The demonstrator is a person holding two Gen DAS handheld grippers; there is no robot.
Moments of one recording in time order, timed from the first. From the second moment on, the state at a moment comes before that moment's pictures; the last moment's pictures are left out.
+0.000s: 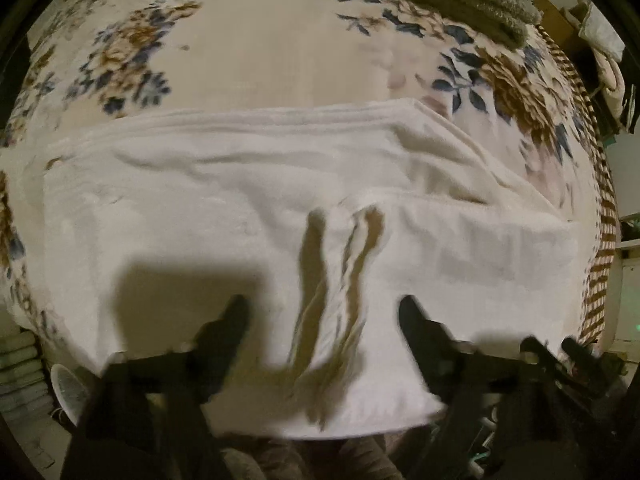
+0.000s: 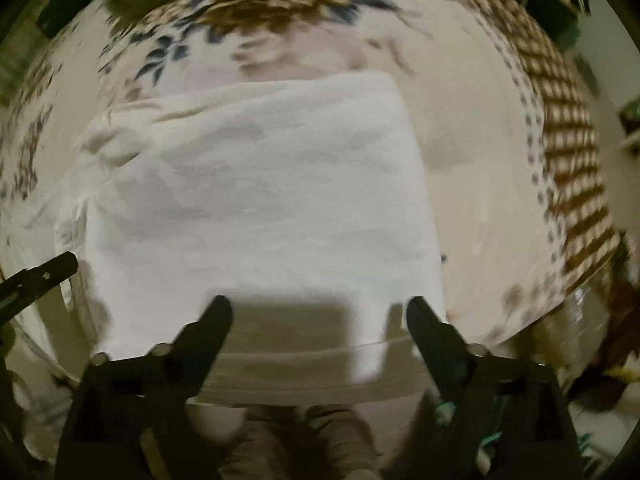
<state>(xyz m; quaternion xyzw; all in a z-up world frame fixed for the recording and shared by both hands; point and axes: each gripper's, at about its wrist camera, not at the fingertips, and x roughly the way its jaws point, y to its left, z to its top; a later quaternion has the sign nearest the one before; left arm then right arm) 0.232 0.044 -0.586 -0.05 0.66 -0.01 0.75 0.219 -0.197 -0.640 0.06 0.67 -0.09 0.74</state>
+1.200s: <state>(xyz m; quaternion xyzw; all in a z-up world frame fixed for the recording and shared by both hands) 0.129 0.315 -0.660 -0.53 0.49 0.18 0.67 0.249 -0.045 -0.645 0.07 0.69 -0.02 0.72</state>
